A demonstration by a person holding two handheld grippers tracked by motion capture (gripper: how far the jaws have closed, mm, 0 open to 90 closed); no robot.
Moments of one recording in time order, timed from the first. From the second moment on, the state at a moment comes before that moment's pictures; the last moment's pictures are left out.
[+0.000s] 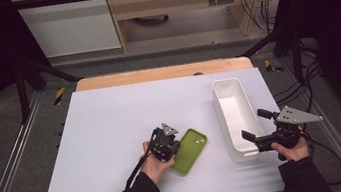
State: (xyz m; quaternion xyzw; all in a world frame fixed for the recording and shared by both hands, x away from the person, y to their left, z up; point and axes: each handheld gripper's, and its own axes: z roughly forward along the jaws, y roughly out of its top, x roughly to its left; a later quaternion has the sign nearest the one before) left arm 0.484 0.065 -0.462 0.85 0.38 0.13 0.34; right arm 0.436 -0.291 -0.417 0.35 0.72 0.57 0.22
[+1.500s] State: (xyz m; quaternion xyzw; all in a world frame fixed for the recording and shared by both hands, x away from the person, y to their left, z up) left arm 0.474 0.092 -0.411 0.84 0.32 0.17 0.40; right arm 0.434 -0.290 -0.411 0.34 0.72 0.57 0.22
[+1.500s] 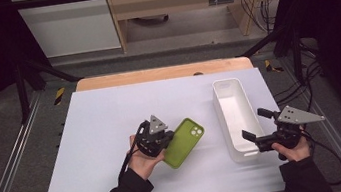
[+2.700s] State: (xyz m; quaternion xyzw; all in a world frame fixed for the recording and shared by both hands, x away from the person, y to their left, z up) left arm 0.456 0.108 -0.379 0.83 0.28 0.21 0.44; right arm 0.430 -0.278 -0.401 0.32 0.72 0.58 0.21
